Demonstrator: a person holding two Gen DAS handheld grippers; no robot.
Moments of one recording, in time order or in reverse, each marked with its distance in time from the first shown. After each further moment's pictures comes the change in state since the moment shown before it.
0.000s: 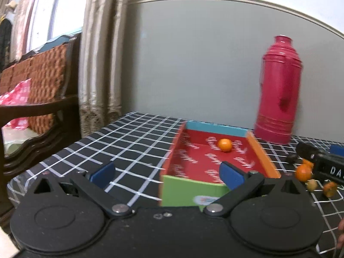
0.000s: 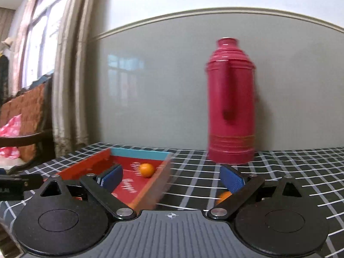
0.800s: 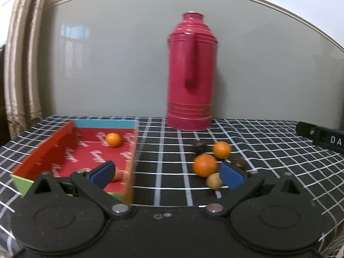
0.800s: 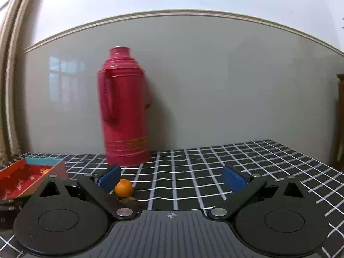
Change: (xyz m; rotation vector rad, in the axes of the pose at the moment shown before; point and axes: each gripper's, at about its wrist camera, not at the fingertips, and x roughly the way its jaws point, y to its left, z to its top) left arm 0.003 -0.155 -0.015 0.122 0.040 -0.293; right arm -0.077 -0.157 0.012 0.085 0.001 -0.328
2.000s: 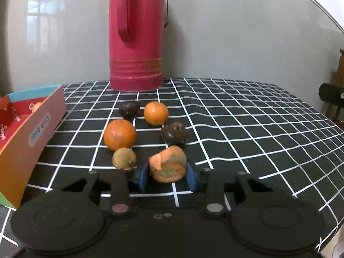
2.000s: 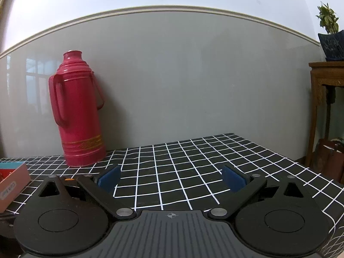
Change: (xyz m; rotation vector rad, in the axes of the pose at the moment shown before) left arm 0.068 -0.095 -0.019 0.045 0.191 -0.098; right arm -0.006 -0.089 0.007 0.053 0.023 -0.112
